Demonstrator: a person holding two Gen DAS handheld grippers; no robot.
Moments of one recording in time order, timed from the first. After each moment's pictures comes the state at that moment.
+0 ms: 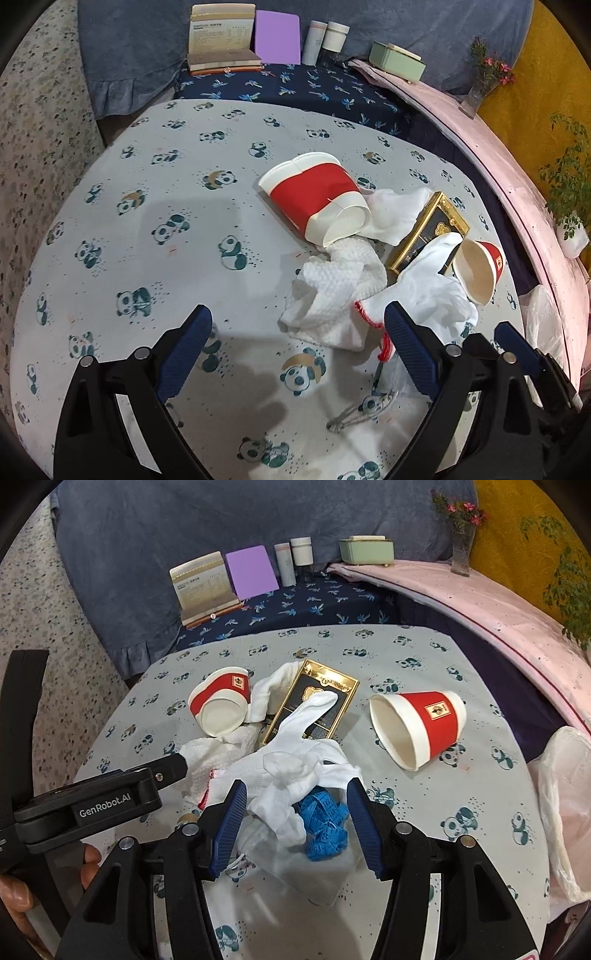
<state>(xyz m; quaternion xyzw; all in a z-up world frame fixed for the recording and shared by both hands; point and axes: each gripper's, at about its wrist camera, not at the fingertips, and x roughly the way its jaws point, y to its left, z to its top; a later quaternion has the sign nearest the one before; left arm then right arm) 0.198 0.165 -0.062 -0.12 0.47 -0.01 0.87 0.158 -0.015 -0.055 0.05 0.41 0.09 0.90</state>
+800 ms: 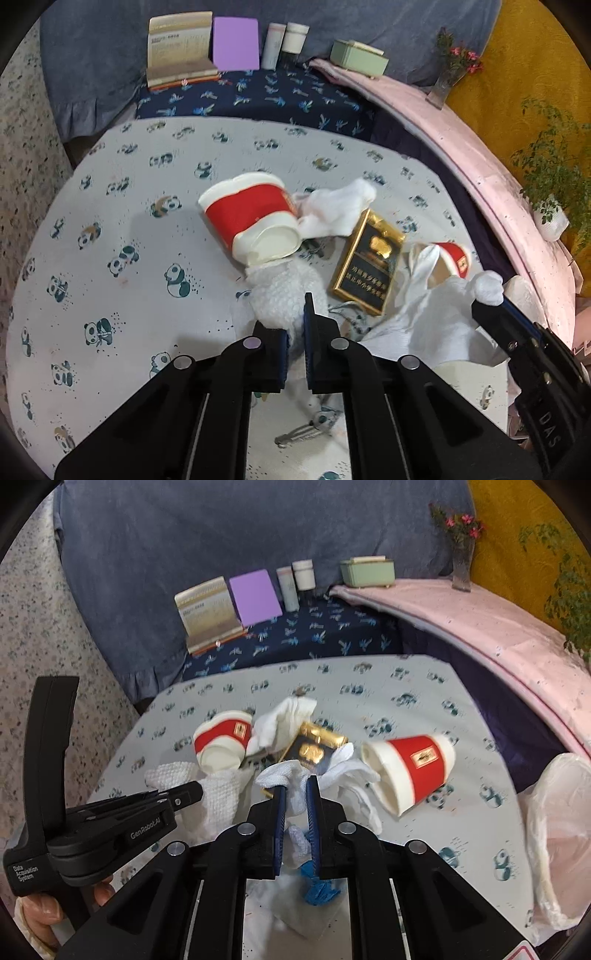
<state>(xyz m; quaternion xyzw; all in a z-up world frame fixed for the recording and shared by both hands) 0.208 0.131 -0.036 -0.10 0.46 -0.07 0.88 0.161 -0.041 -0.017 0.07 0.37 0.11 0.92</state>
